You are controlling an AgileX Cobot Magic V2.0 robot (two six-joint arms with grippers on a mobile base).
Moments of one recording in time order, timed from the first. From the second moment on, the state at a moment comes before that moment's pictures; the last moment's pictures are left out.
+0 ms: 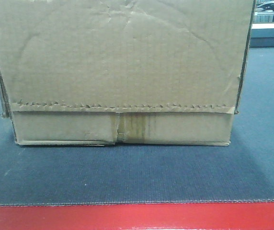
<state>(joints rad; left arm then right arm) 0.04 0.00 0.00 0.00 0.06 -0.06 0.15 0.10 -0.46 -0.11 0.42 0.14</state>
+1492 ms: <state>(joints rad) 0.04 0.00 0.00 0.00 0.05 -0.06 -0.02 0.00 0.00 0.12 0.06 -0.10</state>
